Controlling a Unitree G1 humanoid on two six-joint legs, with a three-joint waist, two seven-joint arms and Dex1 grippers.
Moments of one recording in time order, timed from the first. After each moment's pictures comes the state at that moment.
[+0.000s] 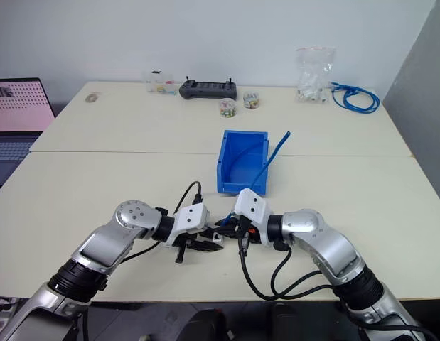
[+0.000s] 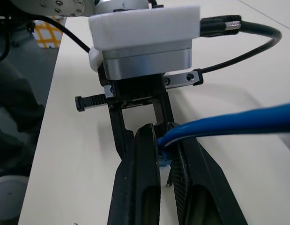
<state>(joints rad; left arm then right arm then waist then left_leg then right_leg) -0.45 0.69 -0.38 -0.06 -0.11 0.39 -1.25 -0.46 -0.45 0.44 -0.34 0.34 0.61 0.80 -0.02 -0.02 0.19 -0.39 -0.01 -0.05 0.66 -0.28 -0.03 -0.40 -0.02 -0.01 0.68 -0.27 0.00</state>
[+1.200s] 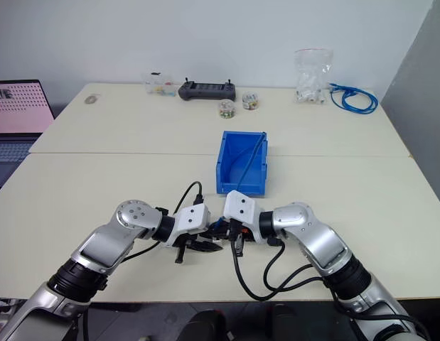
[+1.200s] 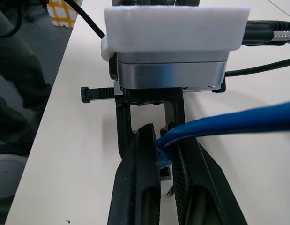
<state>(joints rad) -0.45 0.69 -0.39 -0.07 -0.08 0.40 -1.25 -0.53 -0.41 0.48 -0.23 0.24 0.55 0.92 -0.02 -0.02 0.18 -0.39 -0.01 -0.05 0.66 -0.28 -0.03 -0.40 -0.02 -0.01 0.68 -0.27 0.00</state>
